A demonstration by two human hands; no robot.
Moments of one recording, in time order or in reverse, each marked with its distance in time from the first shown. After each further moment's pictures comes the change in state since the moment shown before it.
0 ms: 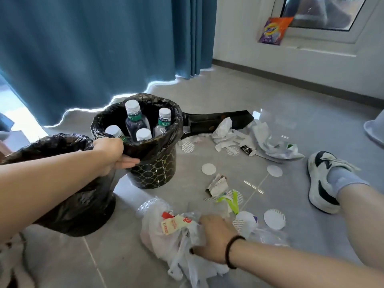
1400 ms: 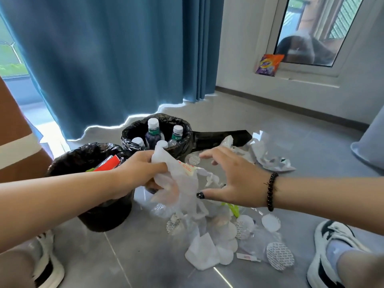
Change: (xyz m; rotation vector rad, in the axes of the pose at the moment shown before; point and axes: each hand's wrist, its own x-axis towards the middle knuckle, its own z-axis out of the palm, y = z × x) left_hand -0.178 0.008 -0.028 0.216 -0.427 0.381; right_hand -0.110 -0.061 -0.175 0.087 0.420 -0.405
